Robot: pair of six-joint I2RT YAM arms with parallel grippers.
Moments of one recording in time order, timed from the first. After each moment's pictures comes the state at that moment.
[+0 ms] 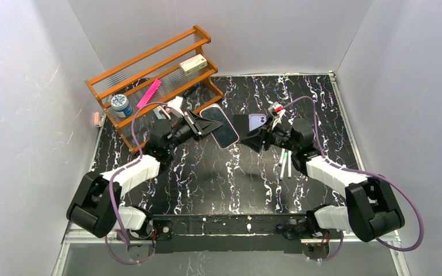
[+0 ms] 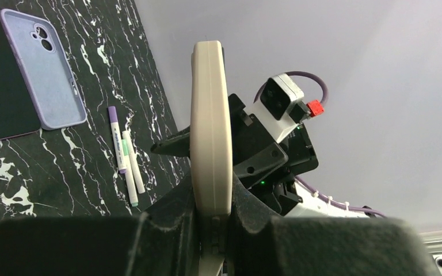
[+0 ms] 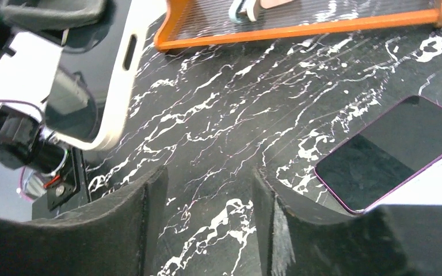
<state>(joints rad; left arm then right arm) -0.47 1.32 0.60 0.77 0.46 -1.25 0.41 1.27 0.54 0.61 -0.71 0.35</state>
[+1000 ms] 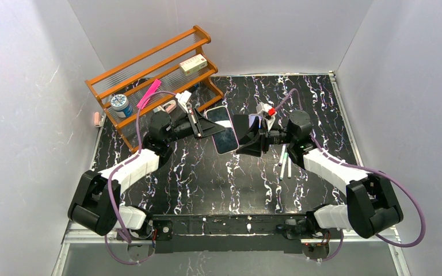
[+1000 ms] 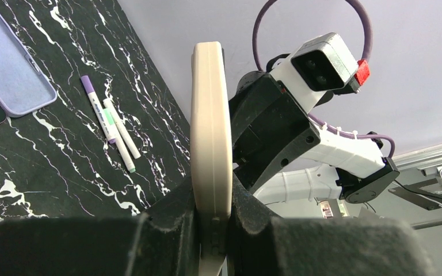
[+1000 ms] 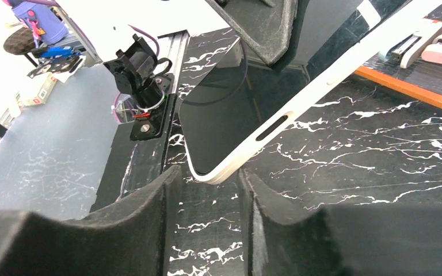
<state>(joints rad) -0.43 1.34 0.70 0.70 0.77 -1.12 0.45 1.29 0.67 0.62 -1.19 0.26</state>
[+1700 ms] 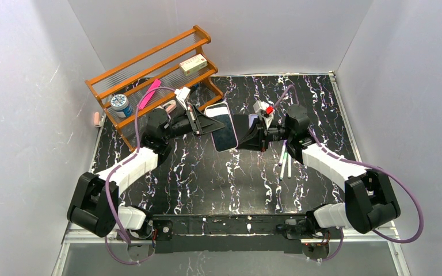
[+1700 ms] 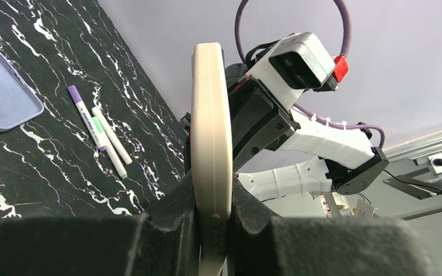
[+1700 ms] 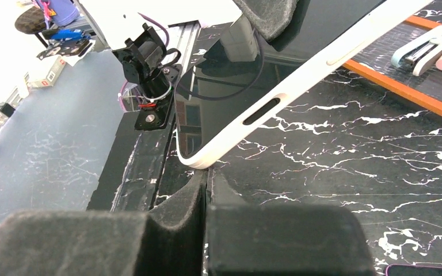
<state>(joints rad) -0.43 1.33 0.74 0.70 0.80 -1.13 0.45 1.33 0.74 0.54 -1.27 0.19</state>
